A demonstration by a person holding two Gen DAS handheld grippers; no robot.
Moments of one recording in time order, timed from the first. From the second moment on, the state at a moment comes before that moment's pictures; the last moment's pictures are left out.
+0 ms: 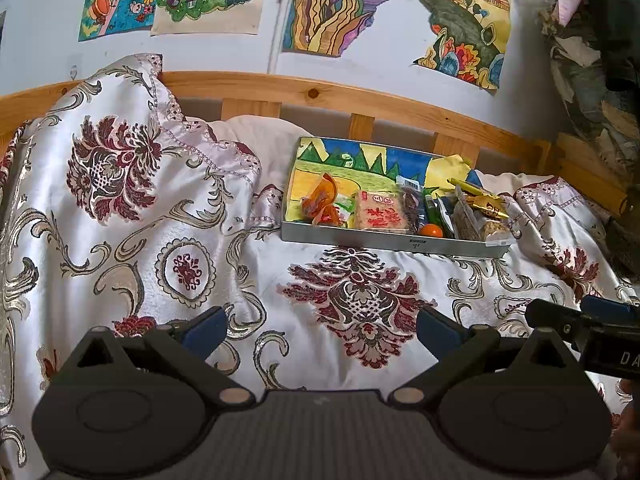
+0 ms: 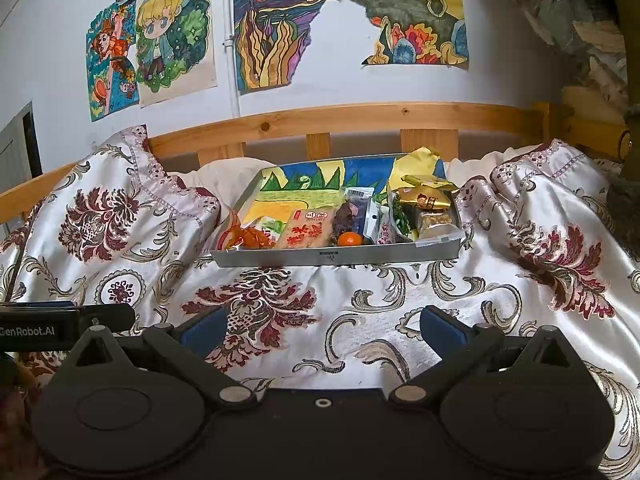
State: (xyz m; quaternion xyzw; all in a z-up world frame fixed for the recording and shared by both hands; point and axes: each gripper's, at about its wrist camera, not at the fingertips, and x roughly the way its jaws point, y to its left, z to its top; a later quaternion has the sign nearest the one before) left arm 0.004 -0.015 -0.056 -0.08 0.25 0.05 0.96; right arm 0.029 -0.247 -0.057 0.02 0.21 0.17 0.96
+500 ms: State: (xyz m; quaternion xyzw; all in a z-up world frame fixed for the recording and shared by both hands) left arm 0.005 -0.013 -0.059 -0.07 0.27 0.06 0.96; right arm 0.030 -0.246 -0.057 0.02 0.21 0.17 0.96
